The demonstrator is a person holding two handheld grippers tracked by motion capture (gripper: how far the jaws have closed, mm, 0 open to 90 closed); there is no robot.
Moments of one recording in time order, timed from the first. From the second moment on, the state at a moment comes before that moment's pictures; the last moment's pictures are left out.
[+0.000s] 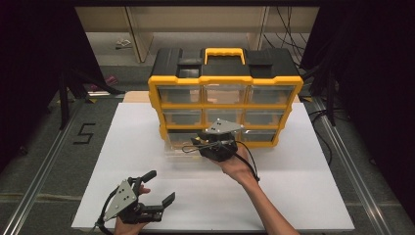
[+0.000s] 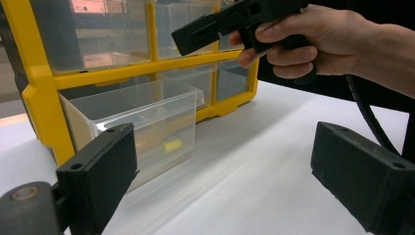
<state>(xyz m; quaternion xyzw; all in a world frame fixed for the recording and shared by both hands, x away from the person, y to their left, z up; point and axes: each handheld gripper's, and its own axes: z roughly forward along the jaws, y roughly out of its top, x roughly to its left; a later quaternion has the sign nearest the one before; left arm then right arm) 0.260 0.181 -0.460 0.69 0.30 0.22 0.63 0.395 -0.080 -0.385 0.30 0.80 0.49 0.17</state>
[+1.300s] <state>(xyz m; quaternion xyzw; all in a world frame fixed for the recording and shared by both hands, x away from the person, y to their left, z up) 0.260 0.180 -0.461 0.69 0.30 0.22 0.62 0.351 -0.114 -0.377 0.30 0.78 0.51 0.22</state>
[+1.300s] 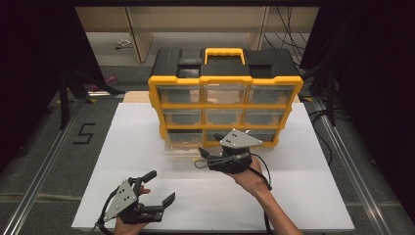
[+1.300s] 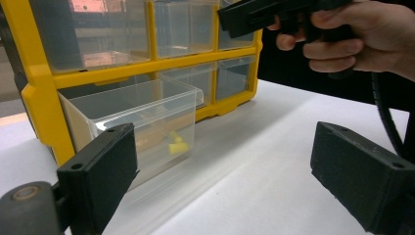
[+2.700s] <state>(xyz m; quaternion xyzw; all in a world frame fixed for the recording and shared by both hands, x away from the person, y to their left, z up) 0.259 0.181 -0.460 0.69 0.30 0.23 0.63 0.276 -0.222 -0.432 0.34 0.71 0.57 0.24</state>
